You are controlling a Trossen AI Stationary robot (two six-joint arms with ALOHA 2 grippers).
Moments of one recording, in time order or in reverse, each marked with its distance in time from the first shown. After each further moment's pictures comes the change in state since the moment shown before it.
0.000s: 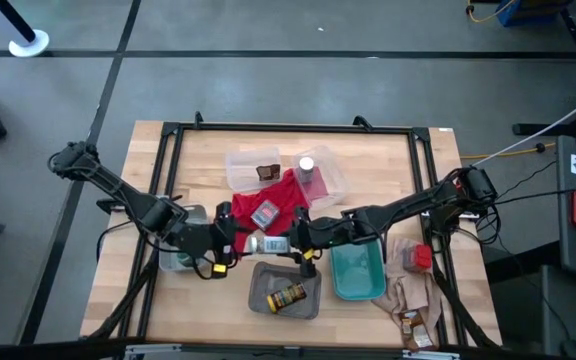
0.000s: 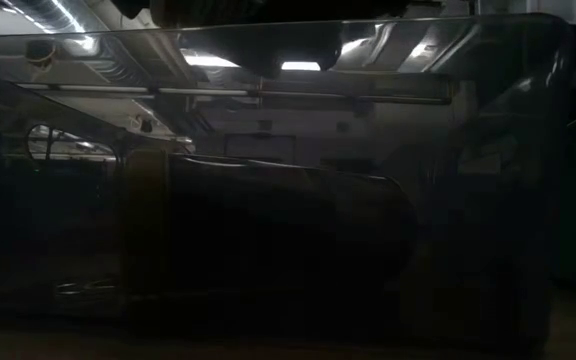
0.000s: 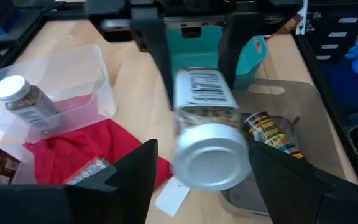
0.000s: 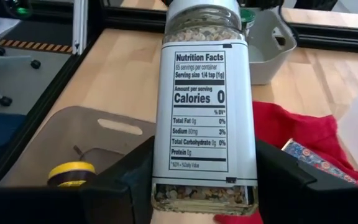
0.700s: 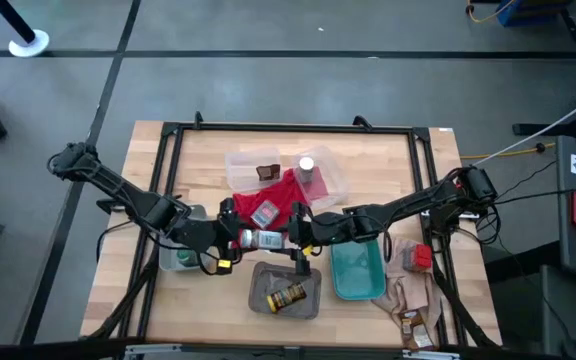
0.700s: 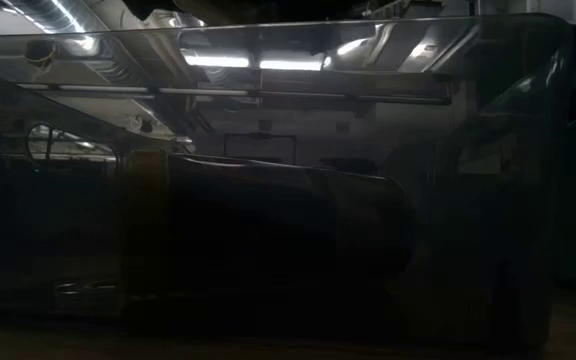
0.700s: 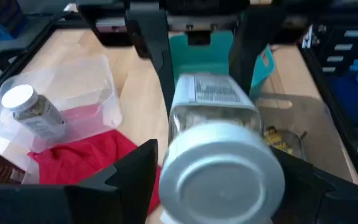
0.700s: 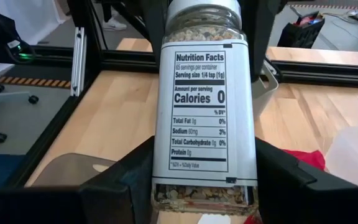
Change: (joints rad) left arm 0.044 0.006 0.000 0.058 0.001 0.035; right arm -0.001 0.000 0.003 0.133 0.017 -0.003
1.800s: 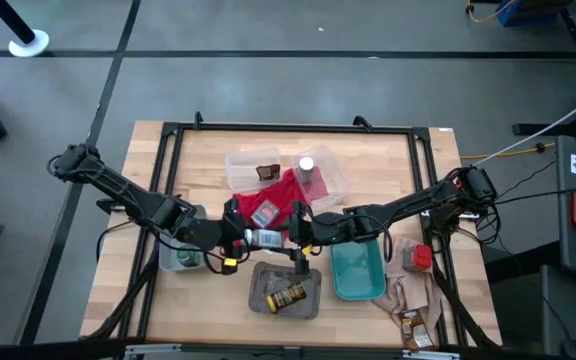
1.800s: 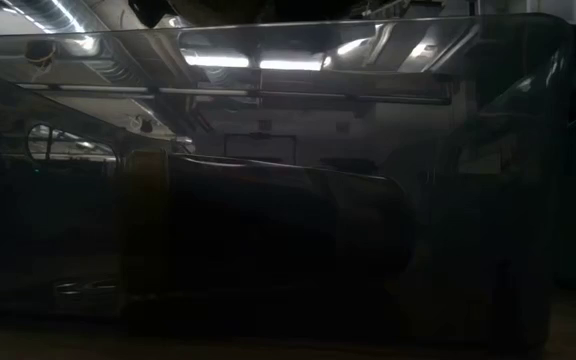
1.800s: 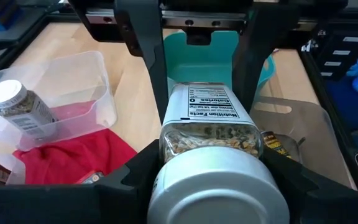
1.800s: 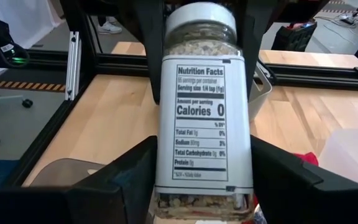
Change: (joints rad) left arm 0.033 0.032 -0.001 0.039 0.040 -0.019; right arm 0.002 0.000 -0.001 0.008 0.024 0.000
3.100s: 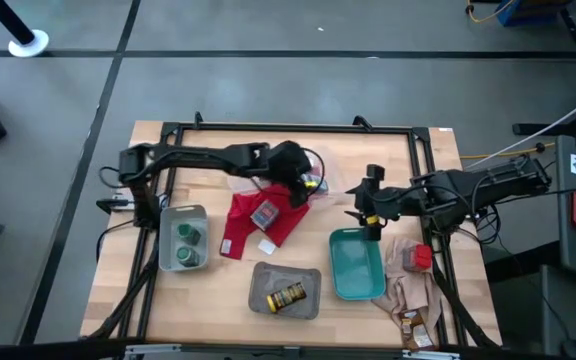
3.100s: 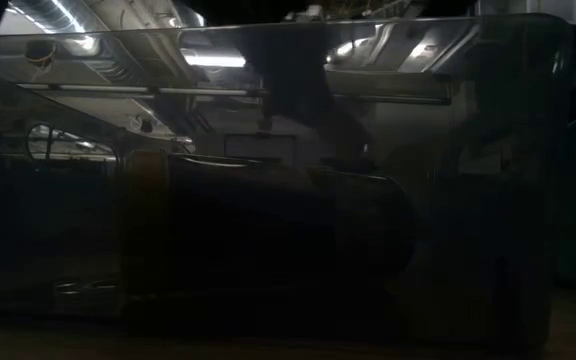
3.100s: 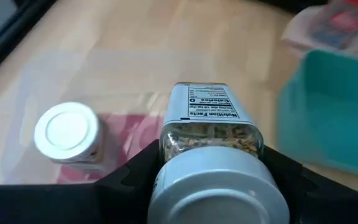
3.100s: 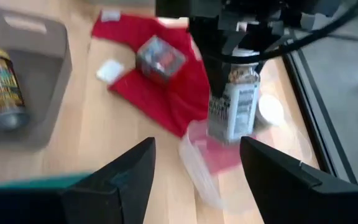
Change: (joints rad) left arm 0.627 0.557 0.480 -0.093 0.460 0.113; right arm -0.001 -0.542 0.000 -1.012 0.230 0.031
